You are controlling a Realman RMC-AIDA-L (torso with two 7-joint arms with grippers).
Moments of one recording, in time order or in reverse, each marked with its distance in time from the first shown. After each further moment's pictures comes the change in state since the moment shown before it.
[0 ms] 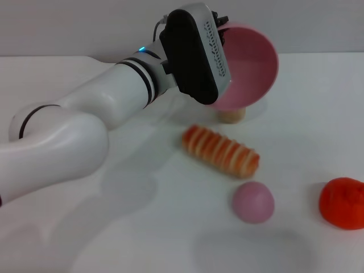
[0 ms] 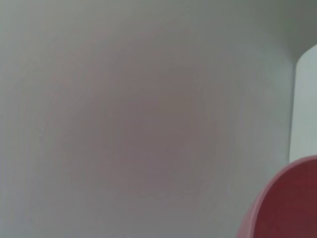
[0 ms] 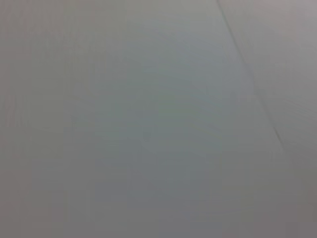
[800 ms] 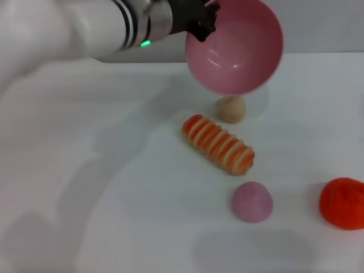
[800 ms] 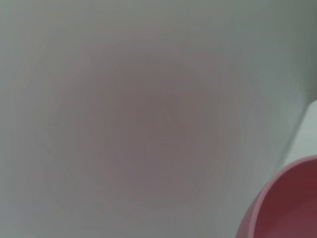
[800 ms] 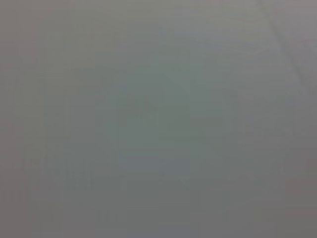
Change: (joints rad) left arm -0.154 0.011 -0.469 -0.031 -0.216 0.571 -0.078; right arm 0.048 -0.013 0.012 -0.001 0.049 0.172 0.066
